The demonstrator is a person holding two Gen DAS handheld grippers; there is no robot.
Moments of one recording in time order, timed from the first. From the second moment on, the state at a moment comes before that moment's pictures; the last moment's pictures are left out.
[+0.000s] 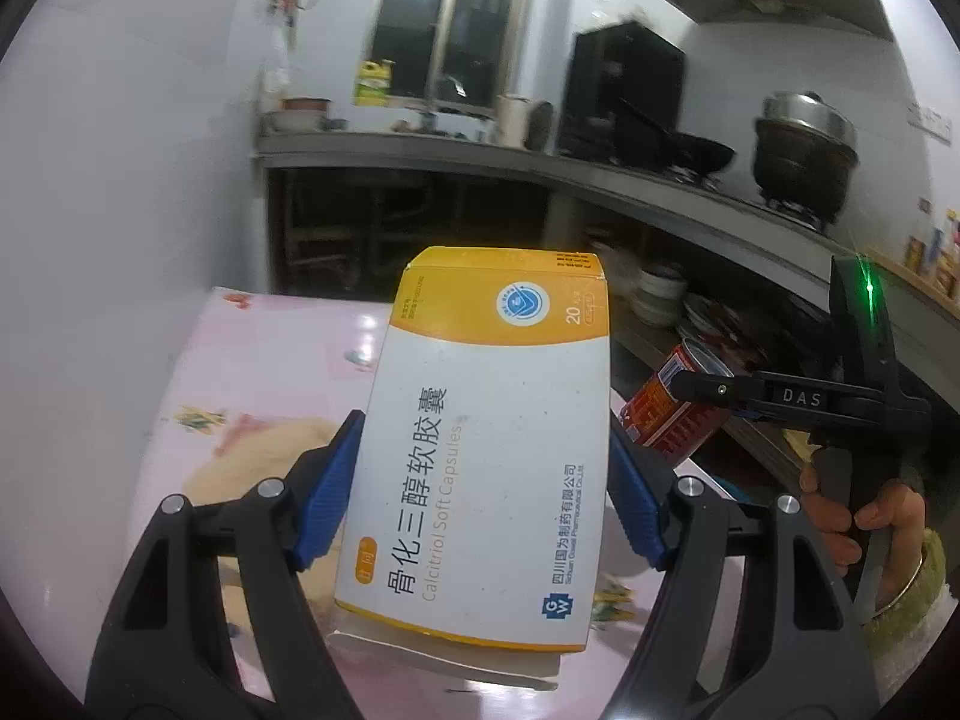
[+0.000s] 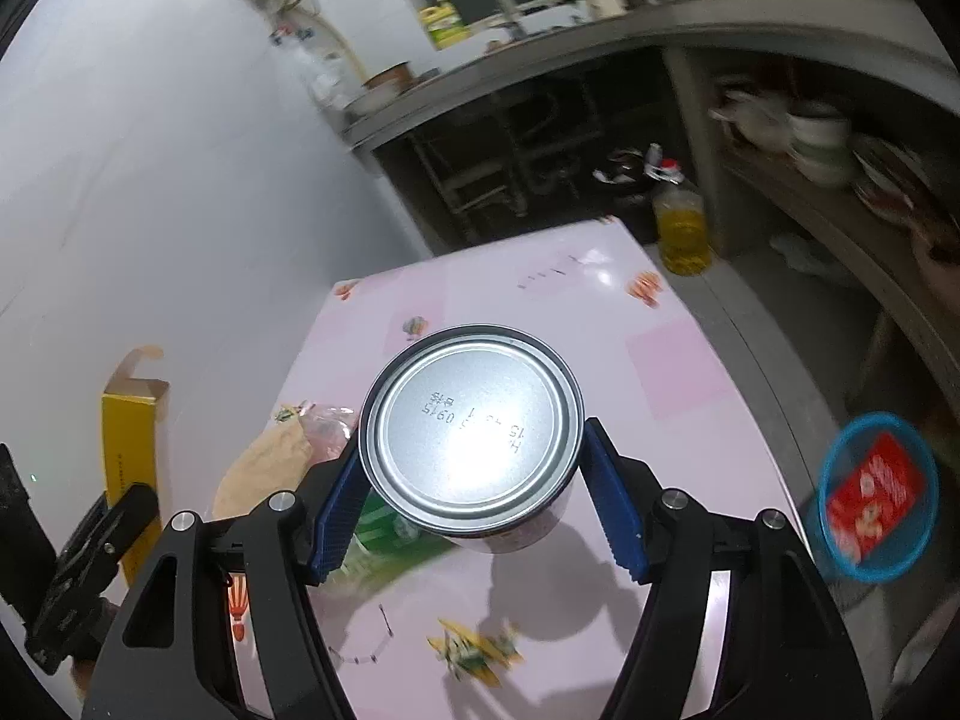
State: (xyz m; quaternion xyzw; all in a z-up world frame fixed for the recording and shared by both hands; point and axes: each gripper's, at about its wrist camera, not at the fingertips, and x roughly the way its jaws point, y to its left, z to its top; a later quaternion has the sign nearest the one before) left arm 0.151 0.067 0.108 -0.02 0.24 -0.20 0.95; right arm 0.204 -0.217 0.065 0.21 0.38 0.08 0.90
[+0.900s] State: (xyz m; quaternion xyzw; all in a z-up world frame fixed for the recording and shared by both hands) left arm 0.172 -0.106 0.069 0.03 0.33 -0.36 0.87; right arm 0.089 -0.361 0.049 0.31 0.33 -0.07 0.89
